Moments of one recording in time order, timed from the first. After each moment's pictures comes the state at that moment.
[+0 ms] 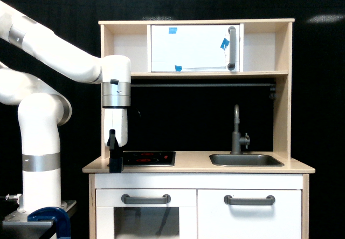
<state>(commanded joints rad) -0.04 -0.94 0.04 0.11 0.03 1.05 -0.04</state>
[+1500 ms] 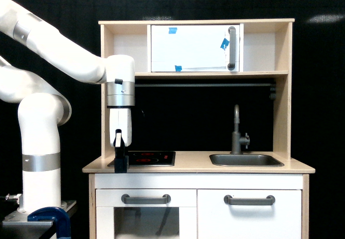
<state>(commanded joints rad) -0.03 -0.84 0.00 0.15 0.00 0.97 -0.11</state>
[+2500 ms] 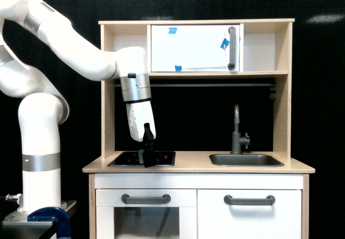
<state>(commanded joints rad) 0.08 -0.65 -0.21 0.29 0.01 0.77 -0.55</state>
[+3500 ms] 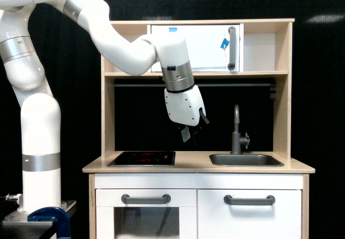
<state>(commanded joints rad) 0.47 -0.29 -0.56 0.68 0.50 0.83 -1.36</state>
